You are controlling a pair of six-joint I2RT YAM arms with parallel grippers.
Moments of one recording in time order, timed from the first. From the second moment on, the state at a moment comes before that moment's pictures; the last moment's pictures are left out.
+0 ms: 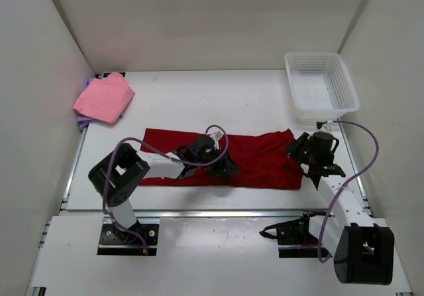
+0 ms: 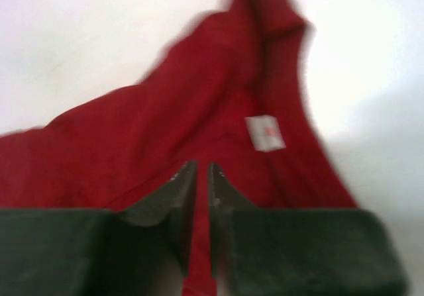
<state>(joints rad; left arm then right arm) -0.85 1.74 0.77 0.30 0.35 -1.01 -0.07 0.97 0.41 -0.06 -0.18 0.57</state>
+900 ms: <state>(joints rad) -0.08 1.65 0.48 0.50 0.49 -1.10 0.03 0.67 0.13 -0.17 -0.26 0.68</state>
